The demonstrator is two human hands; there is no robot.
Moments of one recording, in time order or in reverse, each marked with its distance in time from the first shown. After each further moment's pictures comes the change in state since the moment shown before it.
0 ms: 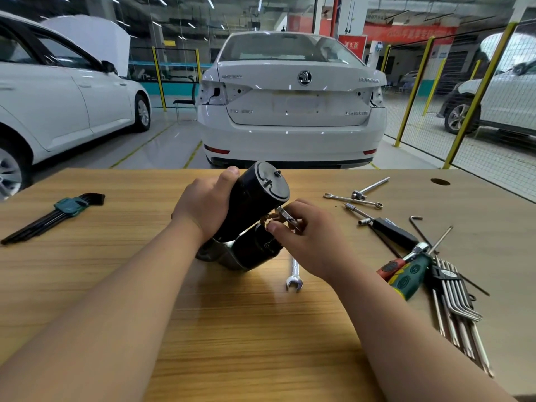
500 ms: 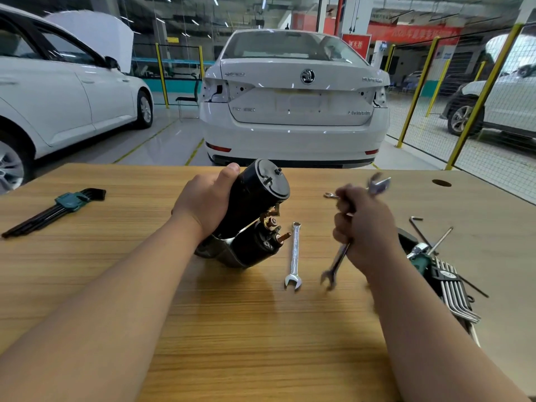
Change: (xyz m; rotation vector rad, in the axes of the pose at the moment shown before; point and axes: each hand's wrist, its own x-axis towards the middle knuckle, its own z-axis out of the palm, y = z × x) left_hand 0.000 0.002 0.000 0.002 -0.013 0.000; right_hand 0.005 0.009 -0.047 0.865 0.377 0.494
